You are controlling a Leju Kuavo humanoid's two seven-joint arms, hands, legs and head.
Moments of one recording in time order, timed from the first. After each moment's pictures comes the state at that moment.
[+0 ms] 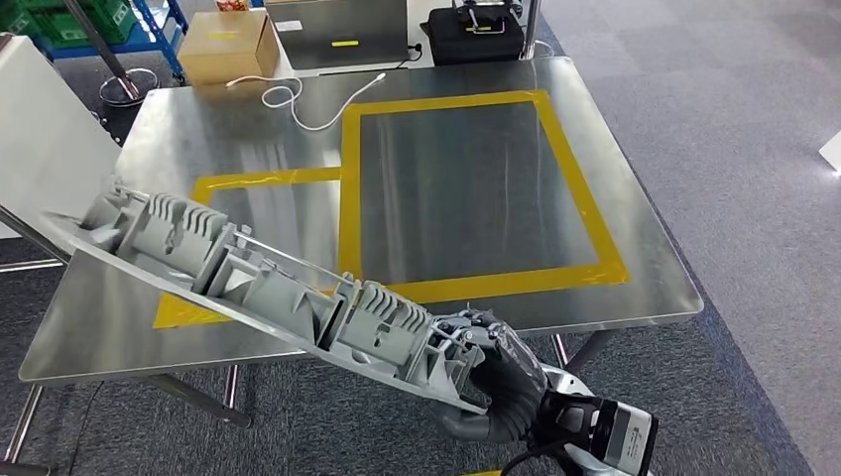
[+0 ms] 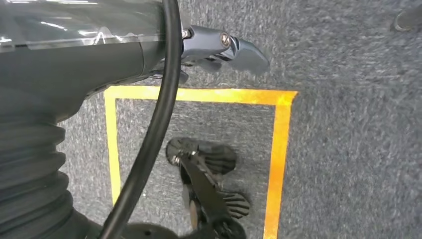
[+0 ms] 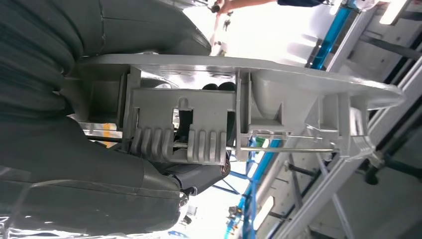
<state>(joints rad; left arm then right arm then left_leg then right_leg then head) -0.05 0.05 1.44 -0.23 -1.18 -0.16 -0.37 -0.19 -0.14 0.57 -1.87 -0.12 0.38 -0.59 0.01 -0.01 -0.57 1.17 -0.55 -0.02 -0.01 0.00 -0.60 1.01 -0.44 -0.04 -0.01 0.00</state>
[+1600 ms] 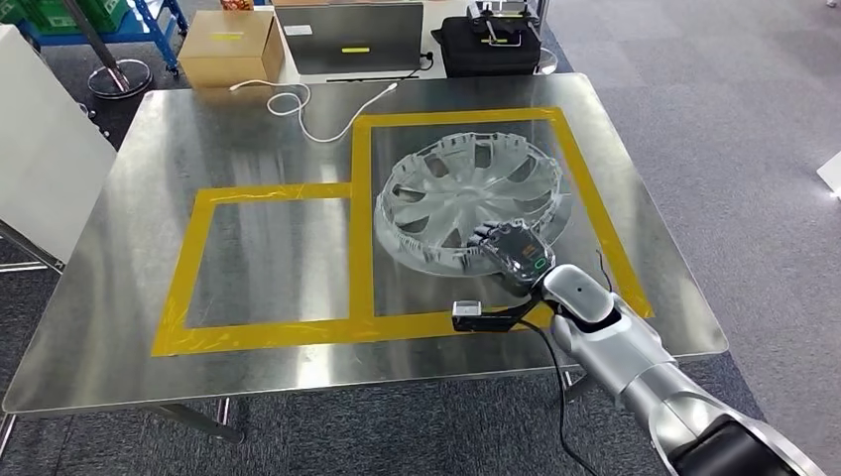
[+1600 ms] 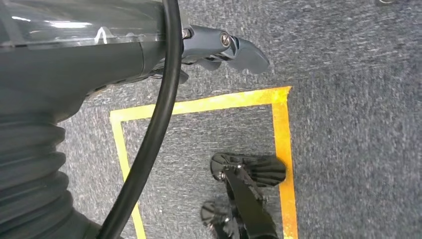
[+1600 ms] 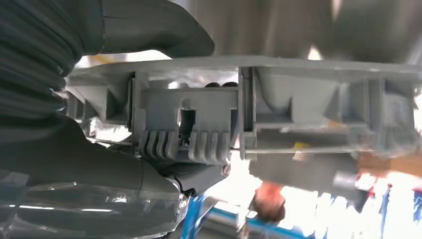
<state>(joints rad) -0.07 0.06 1.35 -0.23 -1.28 -0.18 -0.31 -0.72 -0.23 0.74 -0.86 1.05 -0.36 -0.30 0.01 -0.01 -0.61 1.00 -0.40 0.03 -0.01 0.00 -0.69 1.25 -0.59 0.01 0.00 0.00</state>
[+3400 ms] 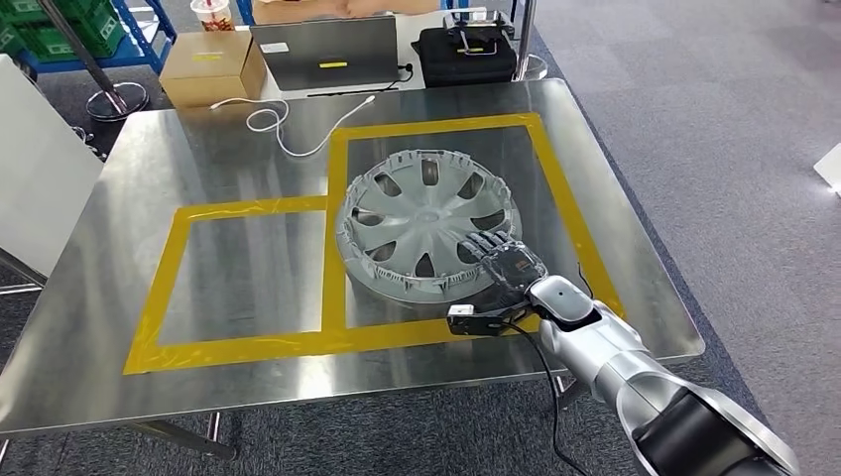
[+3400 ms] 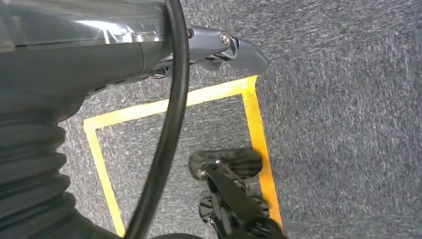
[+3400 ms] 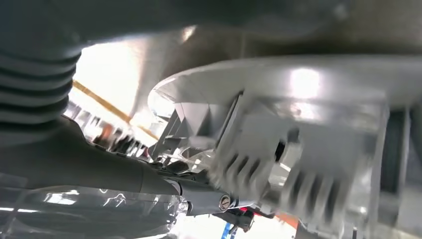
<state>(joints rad) -0.06 0.07 1.31 -0.23 -1.31 -0.16 -0.42 -0.82 -0.11 0.84 -0.47 1.01 -0.31 -0.21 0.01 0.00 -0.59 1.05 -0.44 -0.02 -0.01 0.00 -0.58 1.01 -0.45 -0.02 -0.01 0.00</state>
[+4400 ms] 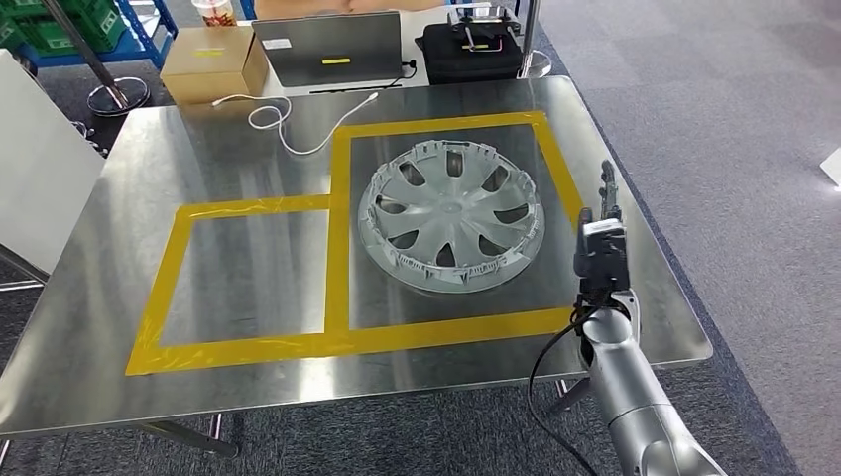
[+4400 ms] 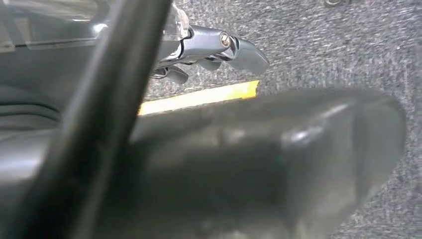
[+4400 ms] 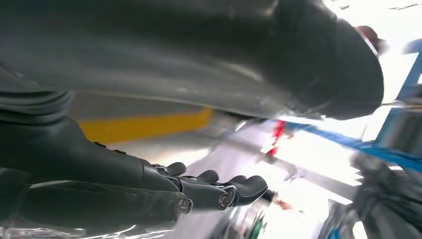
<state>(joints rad) -0.05 0.06 1.33 -0.23 -1.28 -0.16 -0.44 -0.48 -0.07 0.11 -1.10 0.08 -0.28 -0.53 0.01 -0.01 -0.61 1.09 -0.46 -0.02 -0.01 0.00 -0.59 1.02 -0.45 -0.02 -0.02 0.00</state>
